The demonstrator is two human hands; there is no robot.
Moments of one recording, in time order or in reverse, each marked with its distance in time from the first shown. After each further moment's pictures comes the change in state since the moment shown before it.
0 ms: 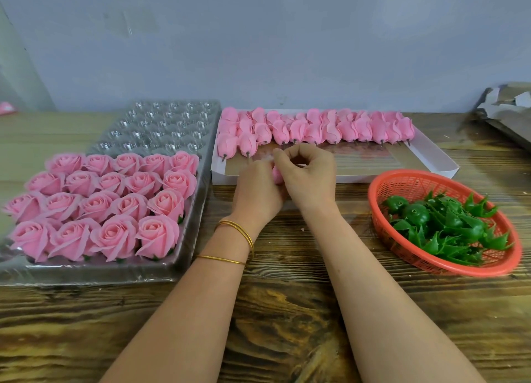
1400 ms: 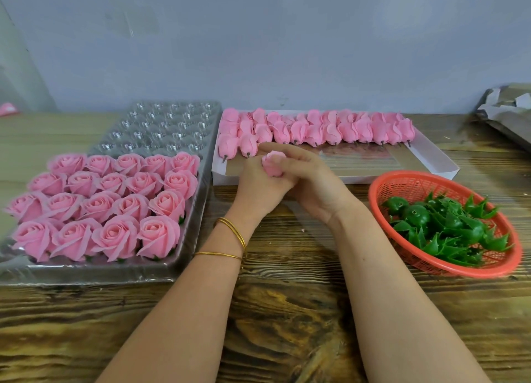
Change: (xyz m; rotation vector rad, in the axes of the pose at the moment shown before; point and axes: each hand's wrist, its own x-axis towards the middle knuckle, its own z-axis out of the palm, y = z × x) left_hand 0.002 0.008 0.004 -0.470 0.100 -0.074; right_hand 0.004 -0.017 -0.022 0.591 -0.565 0.466
